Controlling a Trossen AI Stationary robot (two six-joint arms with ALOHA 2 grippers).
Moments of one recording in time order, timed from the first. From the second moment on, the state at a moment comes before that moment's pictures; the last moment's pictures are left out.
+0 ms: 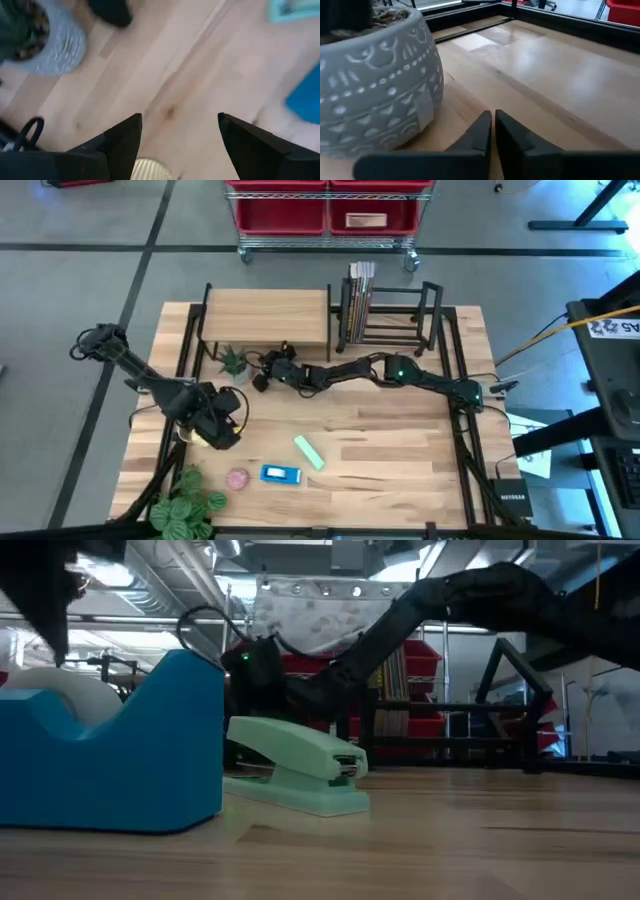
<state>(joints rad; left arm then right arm) -0.63 1.20 0.97 -1.17 -0.39 -1.17 -0.12 2.73 1.97 0.40 0.45 0.25</state>
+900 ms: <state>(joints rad) -0.77 1.20 1.06 -1.17 -0.53 -1.18 -0.15 2.74 1.97 0.45 0.02 0.09</state>
